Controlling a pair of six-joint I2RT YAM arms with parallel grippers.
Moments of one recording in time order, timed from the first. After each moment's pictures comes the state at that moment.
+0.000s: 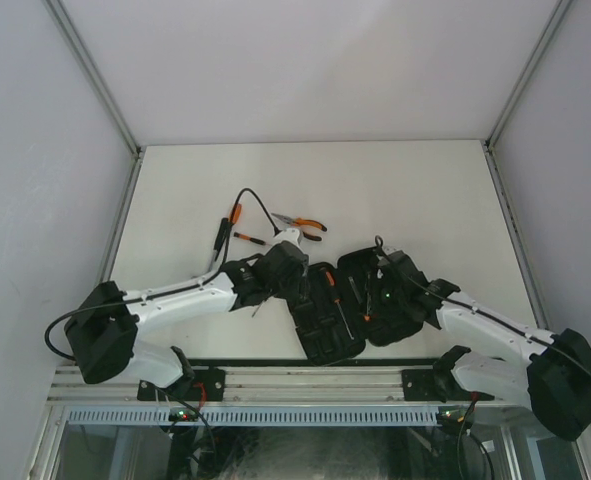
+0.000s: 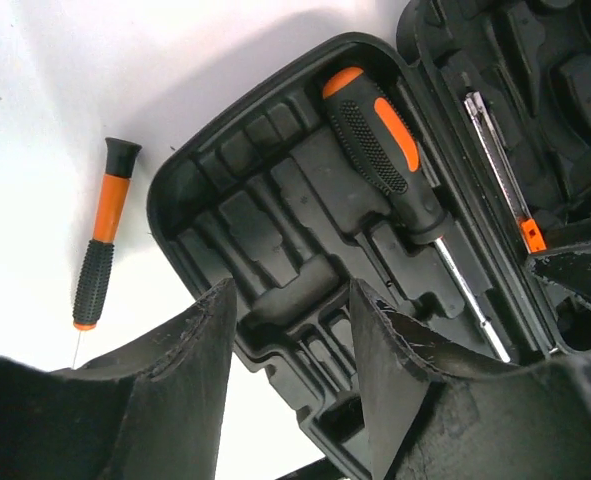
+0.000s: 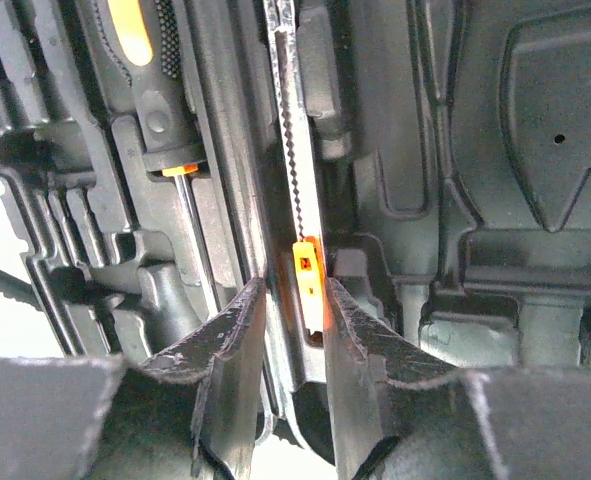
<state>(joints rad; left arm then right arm) -0.95 1.40 0.85 -0.31 -0.24 -0.72 0.64 1.05 0.48 -0.41 -0.10 0.62</state>
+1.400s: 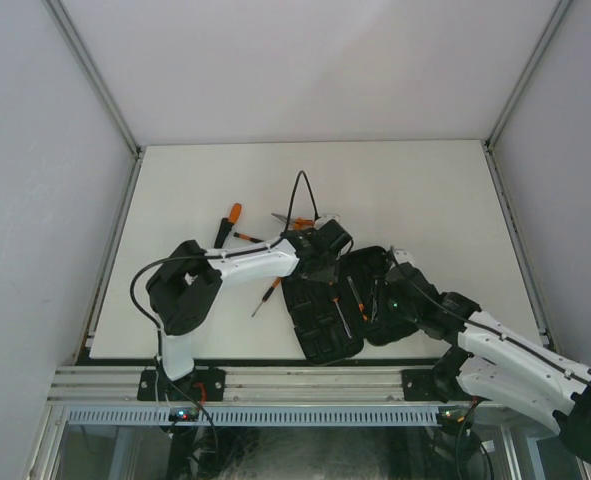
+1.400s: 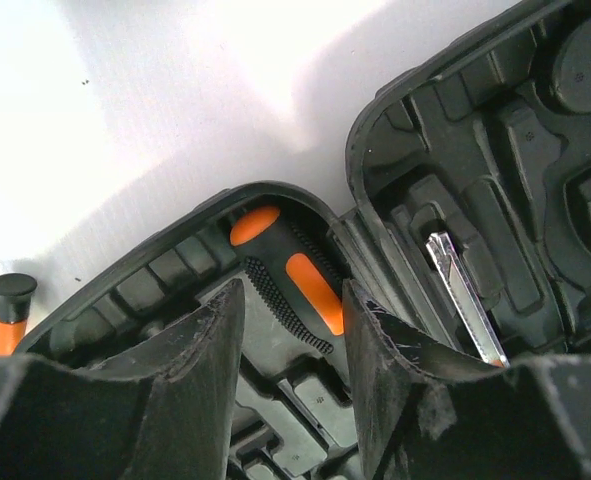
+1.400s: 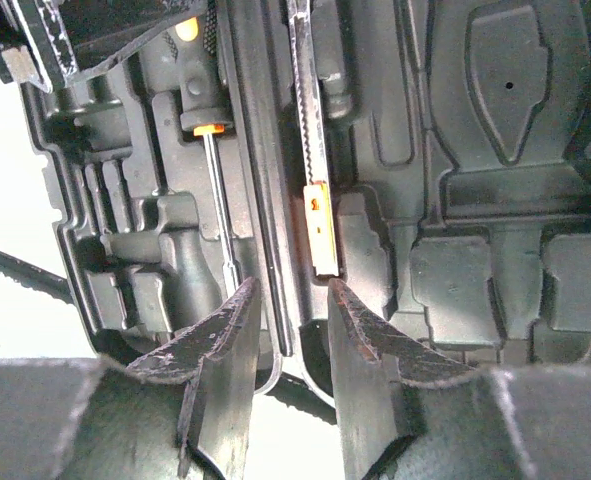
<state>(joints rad) -0.95 1.89 1.33 -0.52 -0.24 -0.72 0.76 0.81 0.49 -0.54 0.05 0.69</state>
